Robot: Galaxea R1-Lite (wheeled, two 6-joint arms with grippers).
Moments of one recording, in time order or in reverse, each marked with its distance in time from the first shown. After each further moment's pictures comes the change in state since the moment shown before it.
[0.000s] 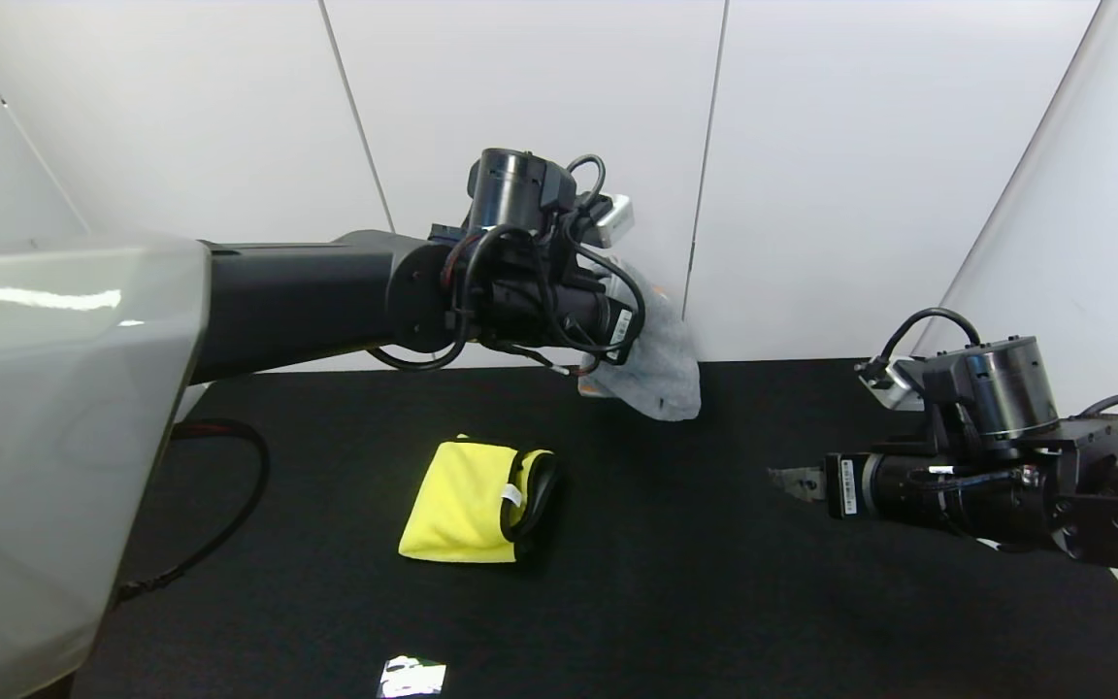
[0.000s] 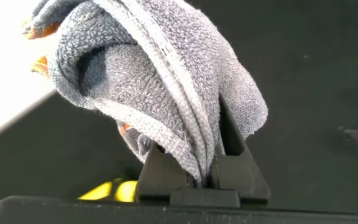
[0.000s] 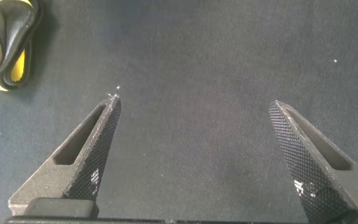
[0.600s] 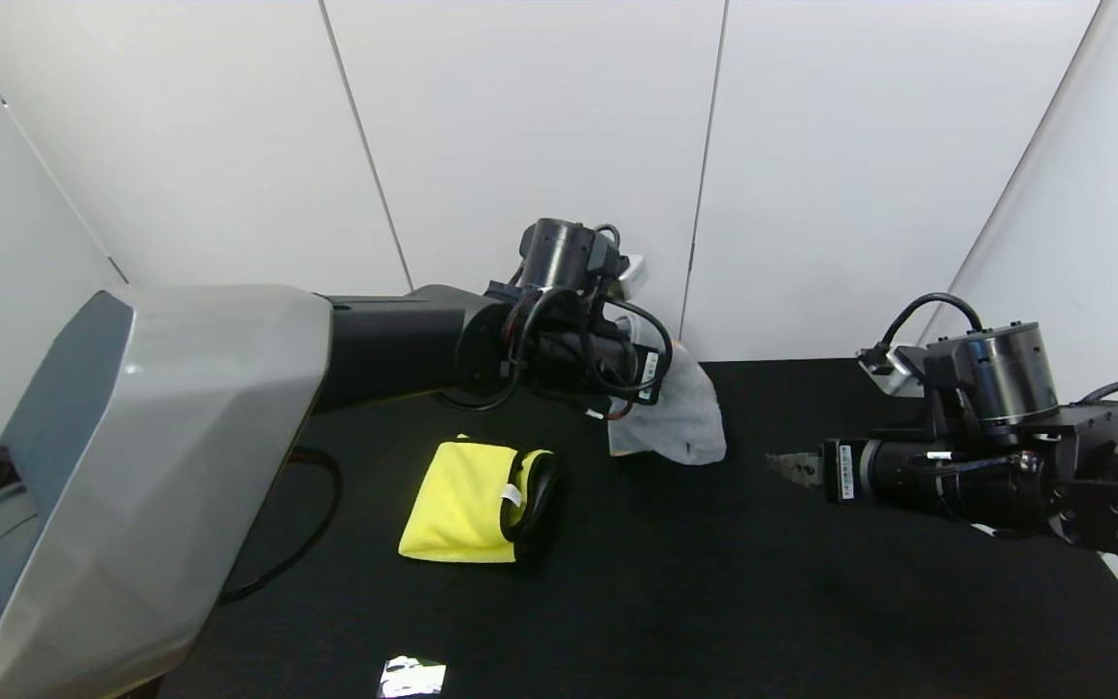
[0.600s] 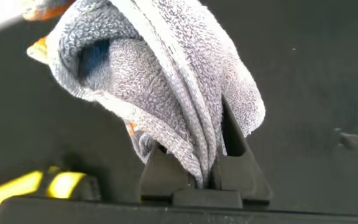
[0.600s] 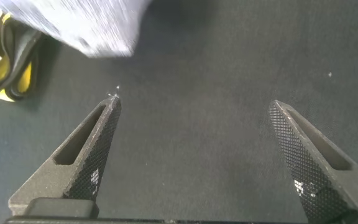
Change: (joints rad) left arm -0.040 0.099 0.000 -0.007 0.002 -0.209; right arm -0.003 0.003 -0.034 0.007 -0.003 0.001
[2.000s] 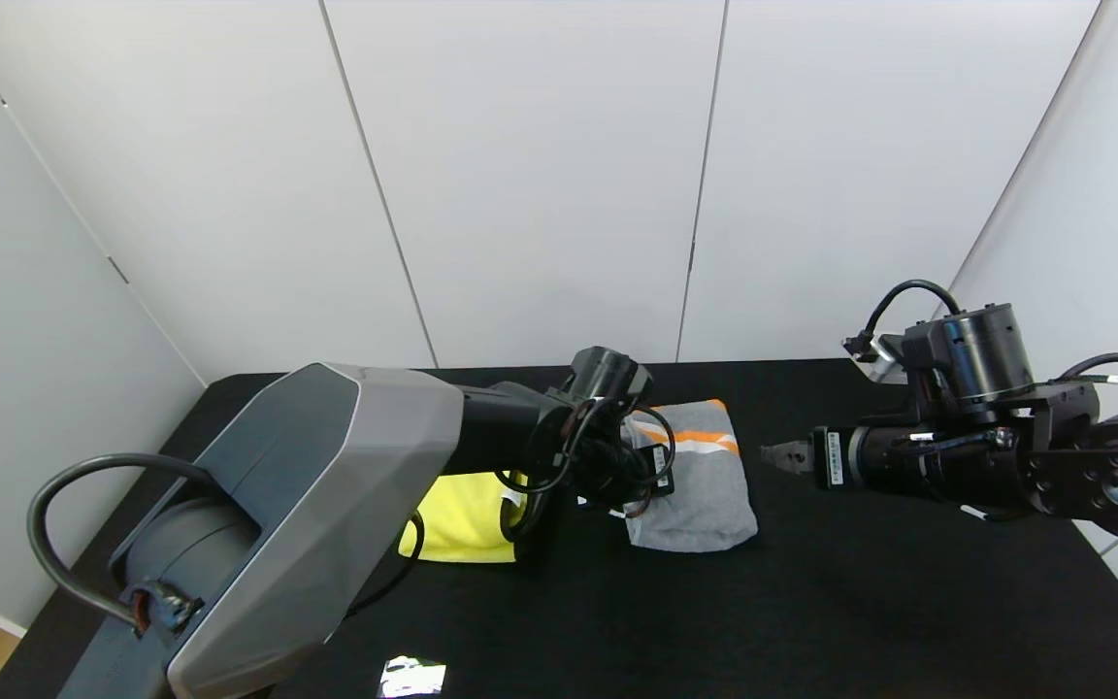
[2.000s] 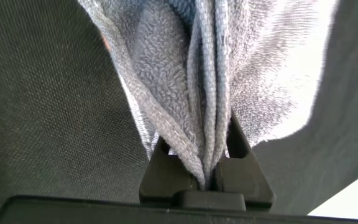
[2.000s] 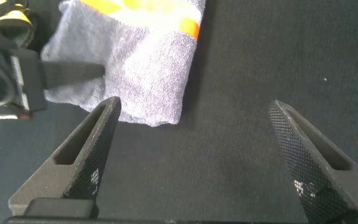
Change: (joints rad) left arm -0.036 0.174 0.084 0.063 -0.012 -0.541; right arm 0.006 0.032 -0.103 0.102 -0.025 -0.001
